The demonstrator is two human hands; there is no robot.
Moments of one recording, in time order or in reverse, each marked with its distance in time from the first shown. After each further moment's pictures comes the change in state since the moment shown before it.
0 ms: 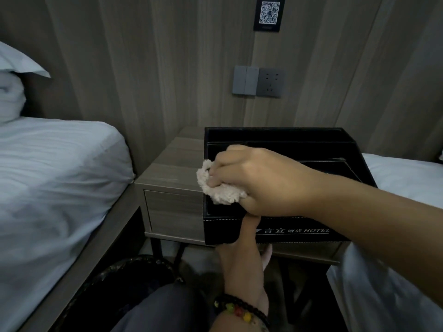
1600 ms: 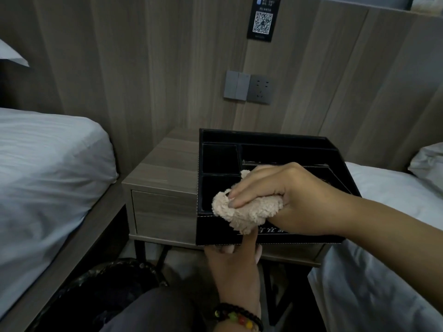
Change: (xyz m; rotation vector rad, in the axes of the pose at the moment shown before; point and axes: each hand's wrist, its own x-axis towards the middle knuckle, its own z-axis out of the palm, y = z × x) left_hand 0.007 -0.017 -0.009 -0.047 -0.091 0.205; right_hand -0.049 0.007 -0.003 0.445 0.121 0.094
